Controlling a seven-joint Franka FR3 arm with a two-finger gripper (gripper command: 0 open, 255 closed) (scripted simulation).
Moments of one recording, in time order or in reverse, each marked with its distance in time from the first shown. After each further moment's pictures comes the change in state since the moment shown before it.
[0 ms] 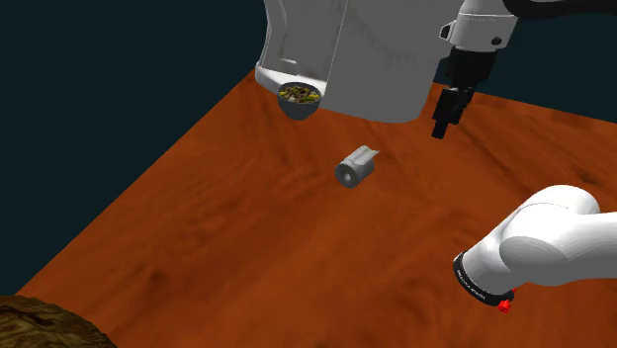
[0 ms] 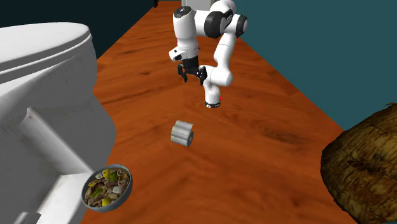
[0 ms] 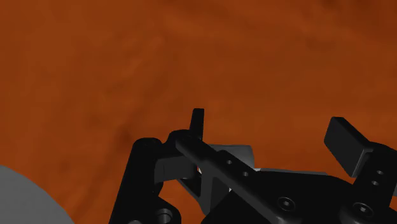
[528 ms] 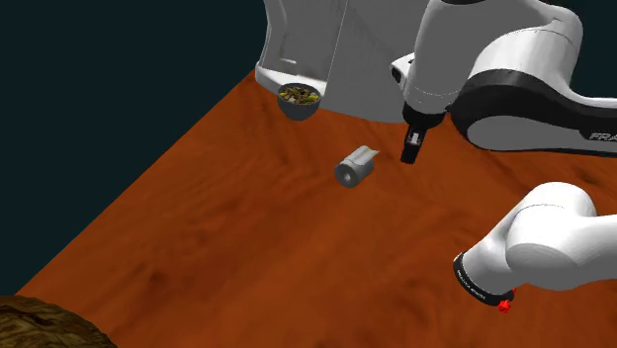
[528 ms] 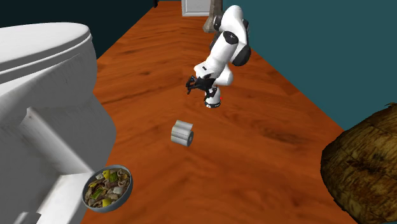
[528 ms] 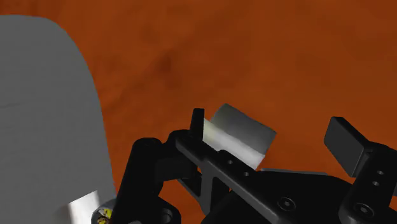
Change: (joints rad) arm 0.120 -0.040 0.292 -0.206 -0.237 0.320 0.002
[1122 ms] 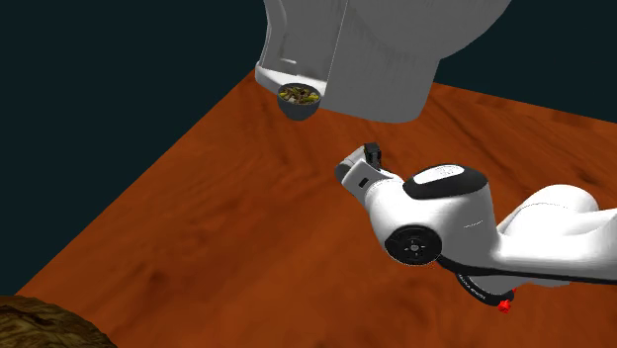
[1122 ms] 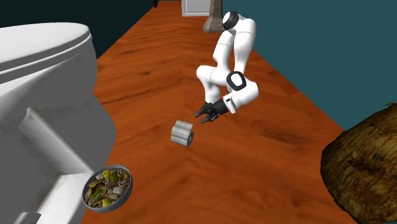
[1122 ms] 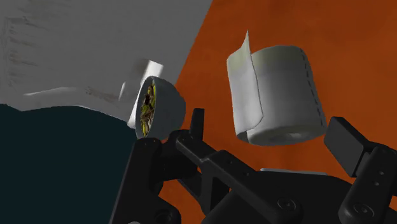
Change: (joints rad) arm -0.103 0.099 0.579 -0.307 -0.591 0.508 0.343
